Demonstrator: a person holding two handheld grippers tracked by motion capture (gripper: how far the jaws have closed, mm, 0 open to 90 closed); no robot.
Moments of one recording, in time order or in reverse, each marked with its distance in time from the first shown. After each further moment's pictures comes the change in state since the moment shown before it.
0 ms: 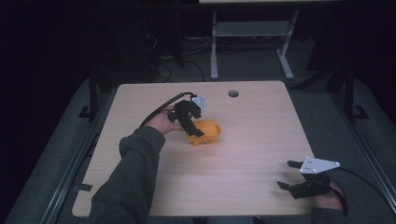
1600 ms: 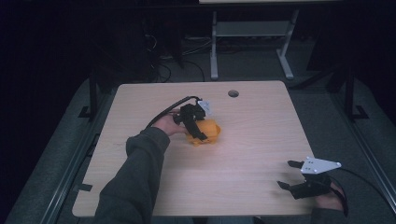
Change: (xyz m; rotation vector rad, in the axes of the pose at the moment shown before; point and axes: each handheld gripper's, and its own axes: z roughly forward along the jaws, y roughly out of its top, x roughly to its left) left arm 0.008 0.001 0.031 0.021 -0.063 0.005; right arm 0.000 0.000 -0.002 -0.009 -0.004 -0.003
